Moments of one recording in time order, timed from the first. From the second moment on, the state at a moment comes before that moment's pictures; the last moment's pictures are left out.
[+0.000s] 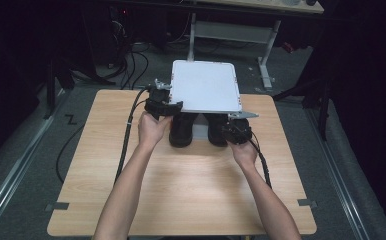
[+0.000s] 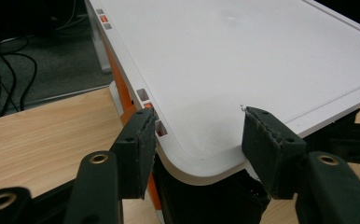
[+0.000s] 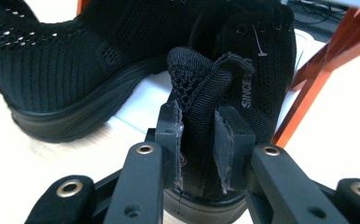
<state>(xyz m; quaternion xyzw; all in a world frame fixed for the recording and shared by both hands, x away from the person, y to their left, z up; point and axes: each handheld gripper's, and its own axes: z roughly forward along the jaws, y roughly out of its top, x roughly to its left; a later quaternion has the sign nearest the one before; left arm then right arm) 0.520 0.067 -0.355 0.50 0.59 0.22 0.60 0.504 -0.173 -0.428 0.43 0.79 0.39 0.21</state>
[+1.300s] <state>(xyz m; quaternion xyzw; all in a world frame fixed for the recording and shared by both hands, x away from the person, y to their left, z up) 0.471 0.084 -0.353 0.48 0.56 0.25 0.62 0.442 -0.257 -0.404 0.42 0.75 0.46 0.22</state>
